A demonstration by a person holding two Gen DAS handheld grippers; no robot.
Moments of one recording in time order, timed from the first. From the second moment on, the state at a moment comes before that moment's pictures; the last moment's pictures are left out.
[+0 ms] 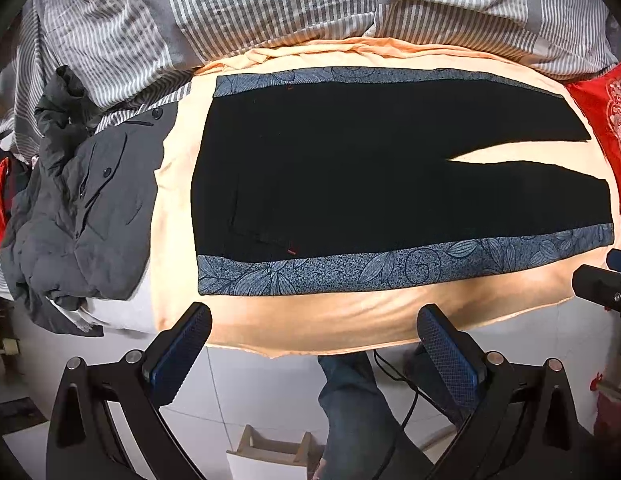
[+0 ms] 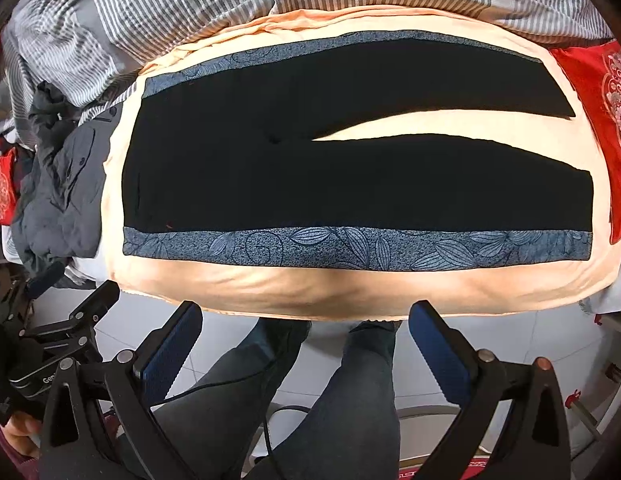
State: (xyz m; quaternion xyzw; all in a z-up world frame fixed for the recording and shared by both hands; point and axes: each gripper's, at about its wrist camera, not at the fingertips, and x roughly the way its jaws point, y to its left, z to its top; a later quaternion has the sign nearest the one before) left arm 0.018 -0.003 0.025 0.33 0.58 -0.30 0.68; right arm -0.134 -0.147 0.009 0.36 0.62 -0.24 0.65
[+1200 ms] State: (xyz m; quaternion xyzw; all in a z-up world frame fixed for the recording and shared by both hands) left arm 0.029 -0.011 0.022 0.33 0.58 -0.31 0.68; right arm -0.133 -0.147 0.000 0.37 0.63 -0.24 0.64
